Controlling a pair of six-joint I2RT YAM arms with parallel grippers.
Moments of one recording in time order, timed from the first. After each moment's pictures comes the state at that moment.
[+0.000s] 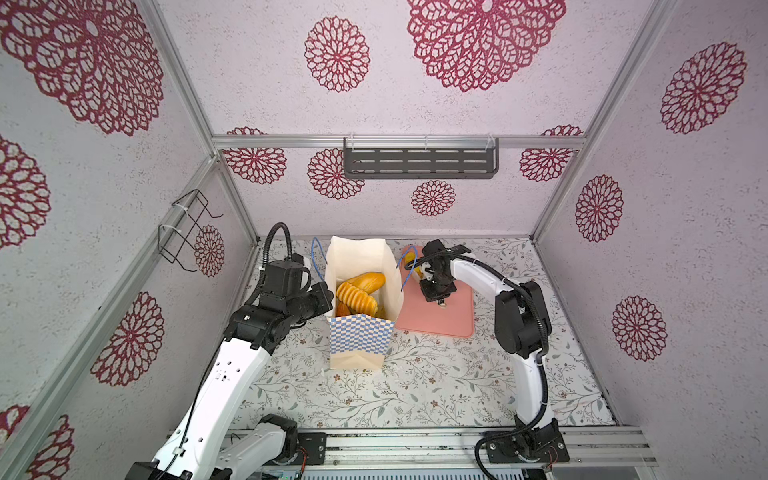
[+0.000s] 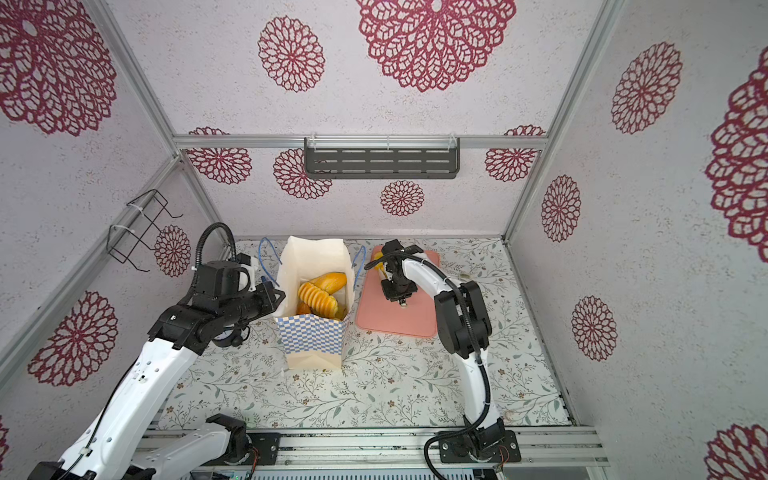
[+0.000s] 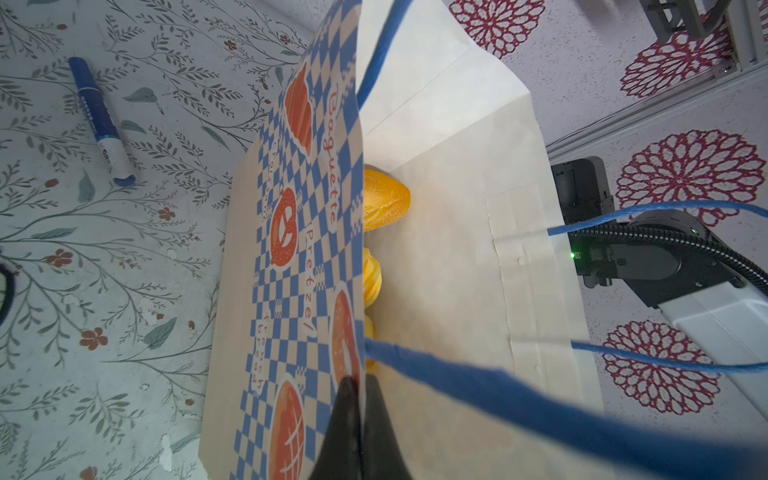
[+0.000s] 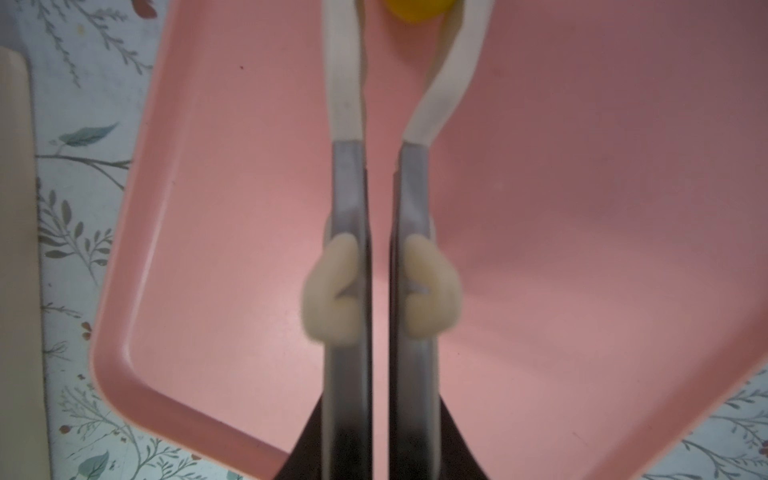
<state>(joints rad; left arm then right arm) -0.28 1.06 1.16 -0.79 0.17 -0.61 0.47 2.16 1.82 -1.01 -0.02 0.11</state>
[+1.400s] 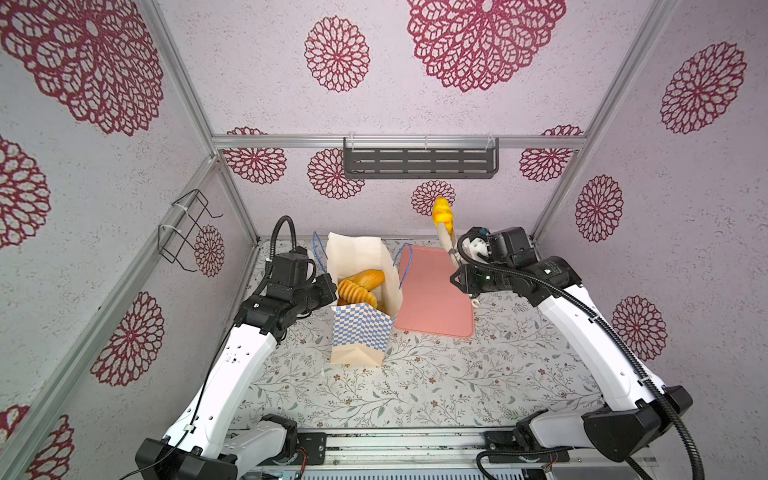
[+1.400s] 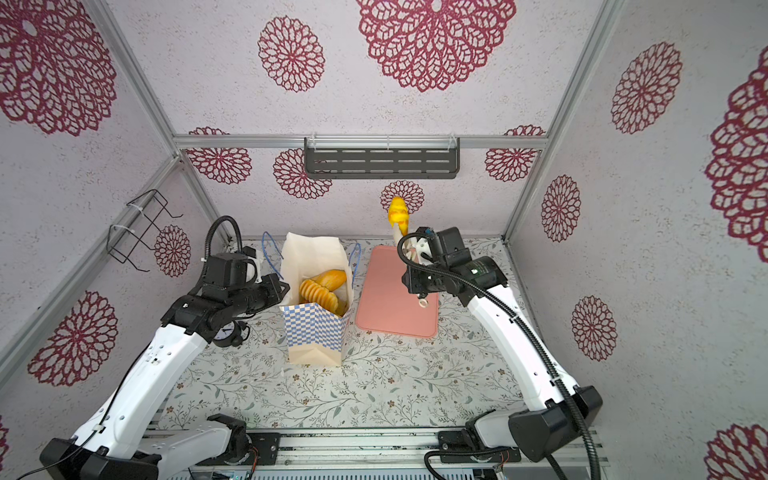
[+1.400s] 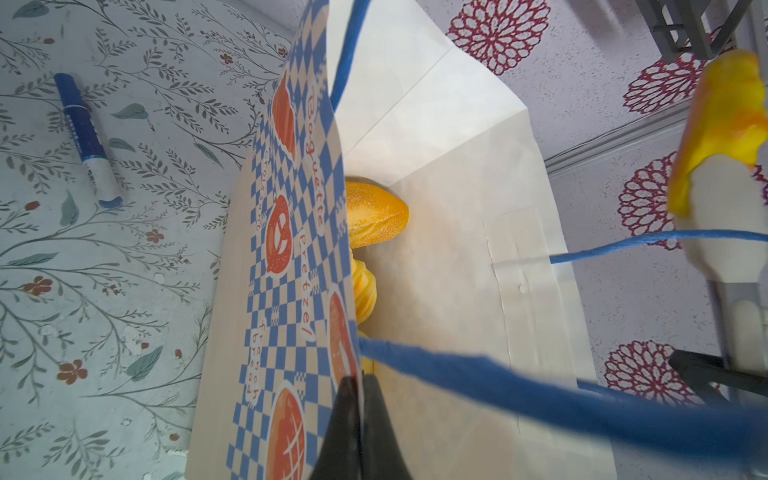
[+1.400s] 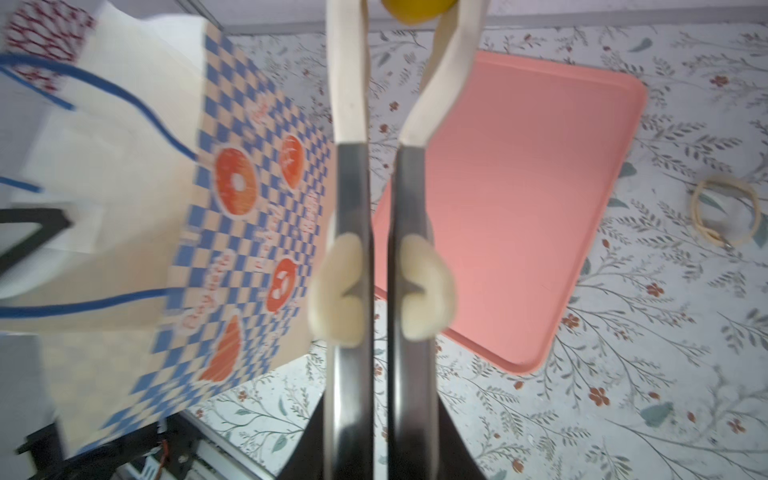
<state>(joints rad) -0.28 1.15 1.19 -0.72 0.16 -0.63 0.46 1.36 1.60 -1.01 -0.22 0.31</state>
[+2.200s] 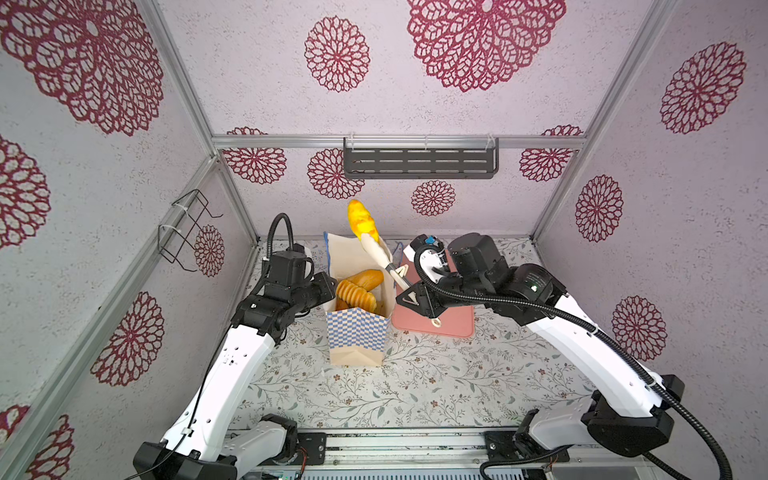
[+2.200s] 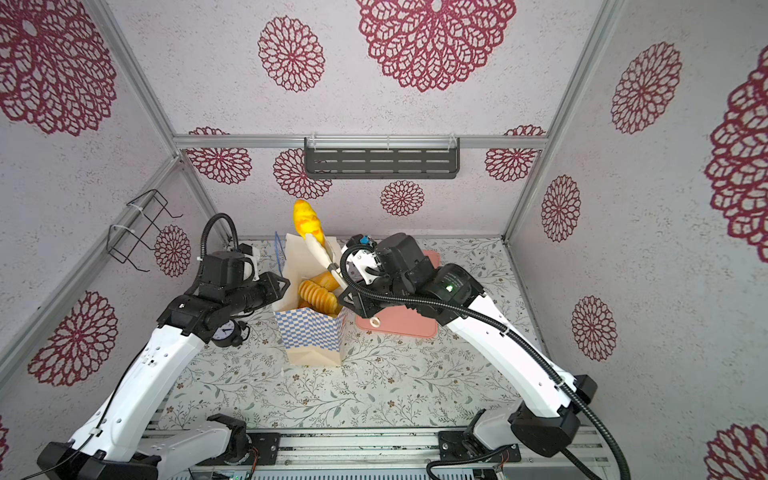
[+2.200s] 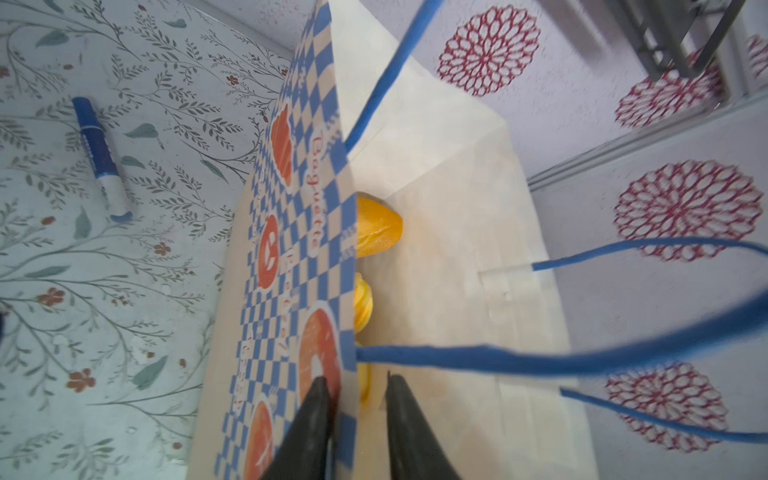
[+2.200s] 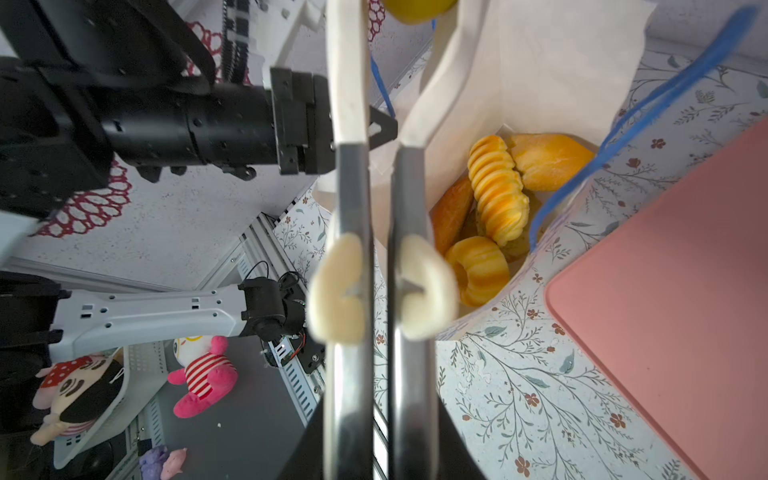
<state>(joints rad) -0.28 1.13 1.21 -0.72 0.14 -0.64 0.89 1.41 1.77 -1.00 -0.29 0.33</state>
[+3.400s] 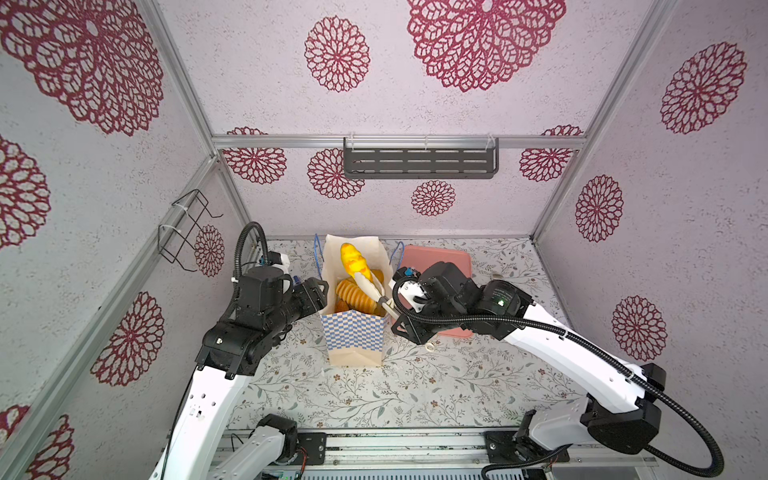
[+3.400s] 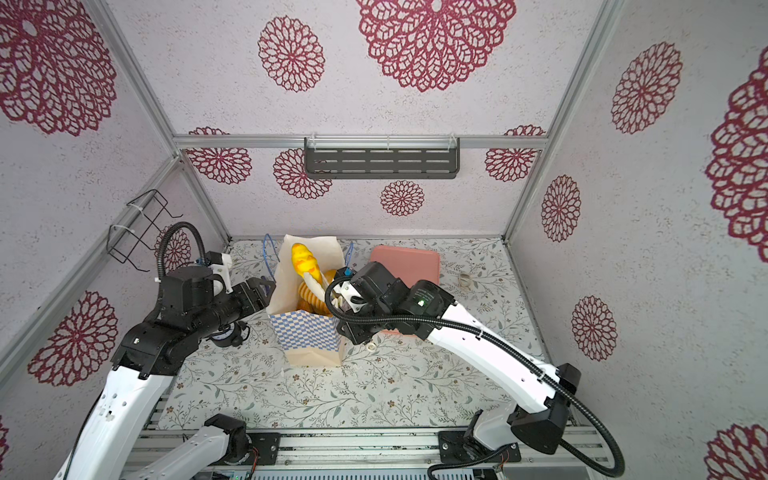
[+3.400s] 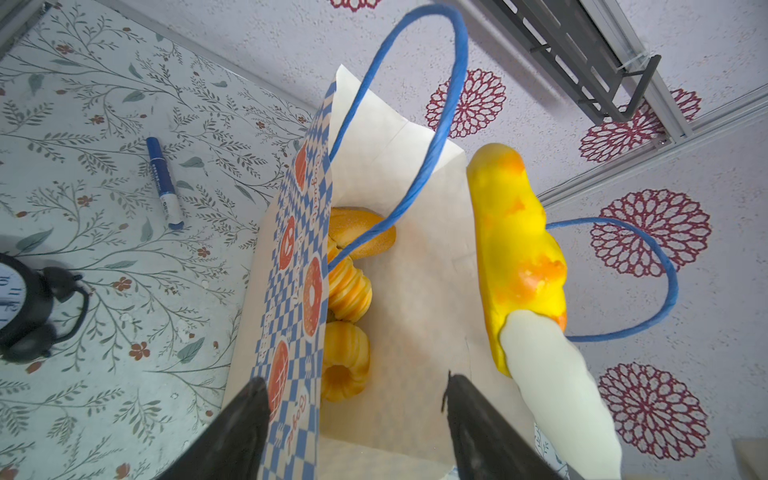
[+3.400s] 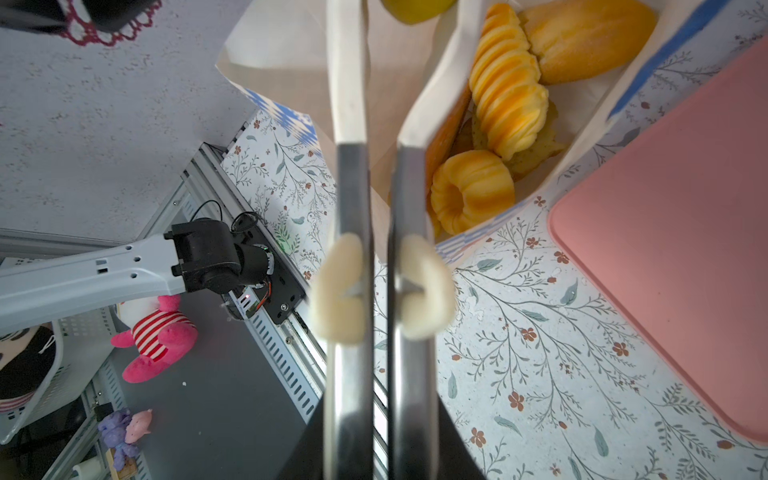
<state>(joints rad) -0.28 0.93 1.24 -0.86 0.04 -0.63 0.99 1.43 1.63 -1.05 -0.18 0.37</state>
